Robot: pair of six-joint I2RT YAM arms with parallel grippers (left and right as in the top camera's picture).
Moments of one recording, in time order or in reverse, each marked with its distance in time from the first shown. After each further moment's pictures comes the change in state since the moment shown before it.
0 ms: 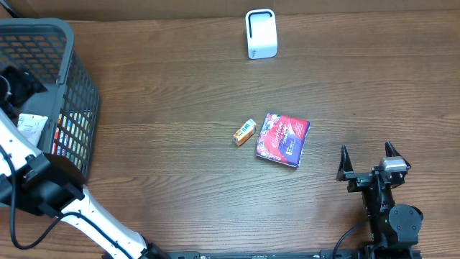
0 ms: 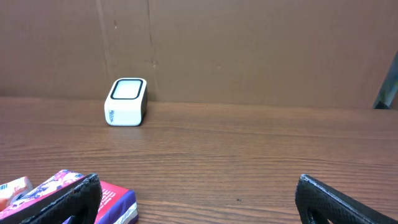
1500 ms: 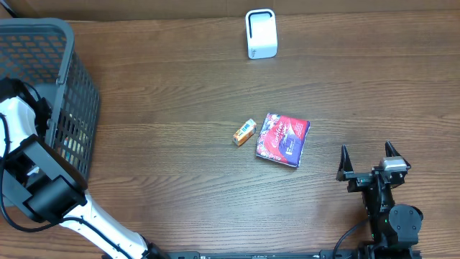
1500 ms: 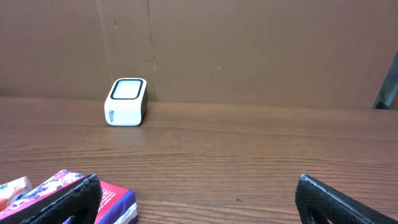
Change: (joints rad) left arm -0.001 -0.073 -0.816 0.593 -0.086 0.093; right arm 0.000 0.000 0.000 0.000 0.000 0.000
